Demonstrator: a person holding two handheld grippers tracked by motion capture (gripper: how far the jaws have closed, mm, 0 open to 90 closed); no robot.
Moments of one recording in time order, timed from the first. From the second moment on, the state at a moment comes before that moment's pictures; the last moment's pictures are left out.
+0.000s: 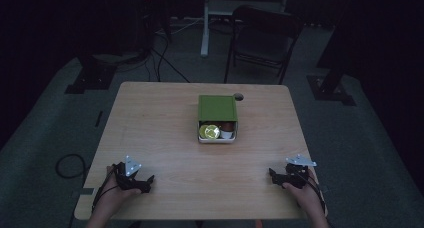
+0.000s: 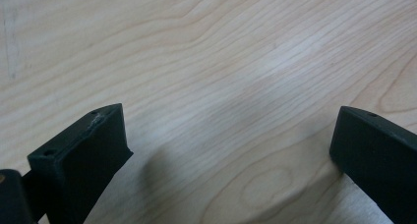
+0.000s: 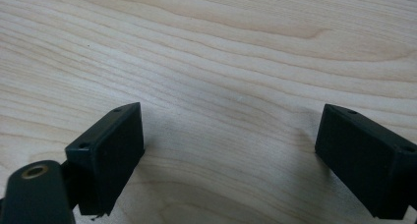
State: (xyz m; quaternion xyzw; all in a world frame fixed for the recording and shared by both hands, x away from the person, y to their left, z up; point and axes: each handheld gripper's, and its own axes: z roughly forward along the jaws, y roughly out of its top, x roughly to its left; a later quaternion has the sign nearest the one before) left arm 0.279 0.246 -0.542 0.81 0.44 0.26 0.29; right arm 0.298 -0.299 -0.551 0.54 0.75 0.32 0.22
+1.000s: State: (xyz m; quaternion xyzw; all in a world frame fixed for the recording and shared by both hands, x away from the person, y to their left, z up) left arm 0.289 0.177 -0.530 0.85 0.31 0.29 0.31; right arm 0.298 -0.299 -0.551 0.54 0.75 0.32 0.22
